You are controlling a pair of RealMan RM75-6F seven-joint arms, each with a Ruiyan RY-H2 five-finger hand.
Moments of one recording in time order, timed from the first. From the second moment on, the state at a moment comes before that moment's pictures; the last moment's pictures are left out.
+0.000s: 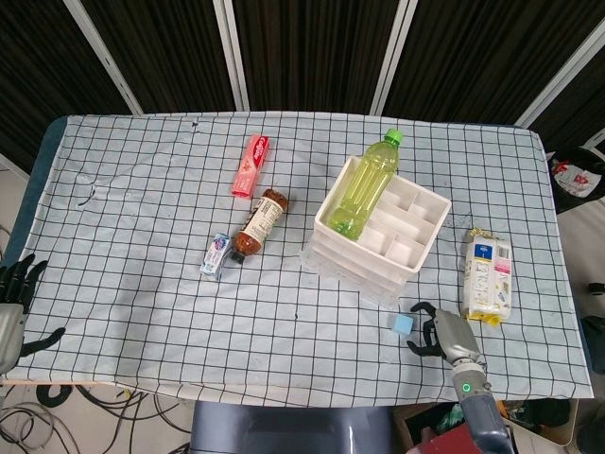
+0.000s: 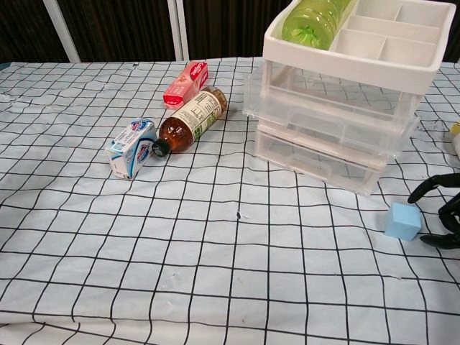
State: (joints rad) left arm -0.07 -1.15 -0.05 -1.60 1.49 1.51 0.06; right arm 0.32 -1.43 0.11 -1.80 -0.89 1.14 -0.24
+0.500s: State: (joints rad) left arm -0.07 -1.15 -0.05 -1.60 1.49 1.51 0.06; right arm 0.34 -1.49 0.13 -1.77 -0.86 1.15 -0.24
